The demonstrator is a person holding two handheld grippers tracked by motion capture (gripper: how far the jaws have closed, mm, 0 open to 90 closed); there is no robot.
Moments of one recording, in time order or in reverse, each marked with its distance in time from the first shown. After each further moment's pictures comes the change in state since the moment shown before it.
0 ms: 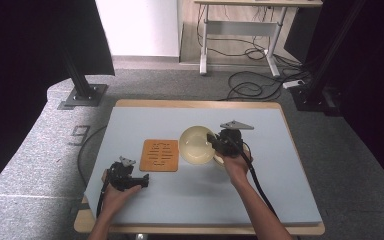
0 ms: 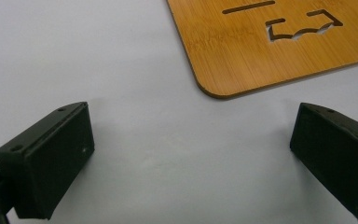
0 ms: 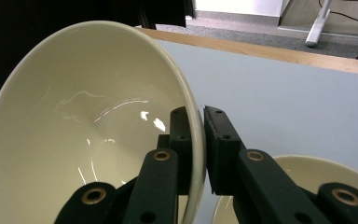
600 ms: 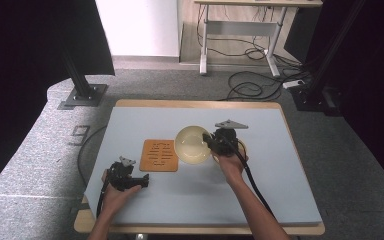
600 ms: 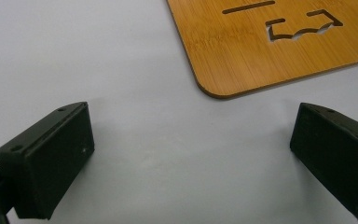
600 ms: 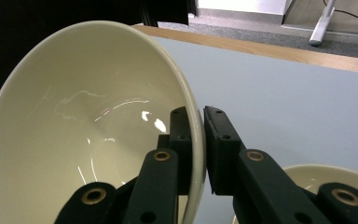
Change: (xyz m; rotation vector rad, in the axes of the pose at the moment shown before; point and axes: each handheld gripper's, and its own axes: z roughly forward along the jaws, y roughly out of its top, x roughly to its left) left arm 0.000 0.000 0.000 0.001 0.000 0.000; right arm 0.008 0.002 0.011 0.009 0.004 -0.004
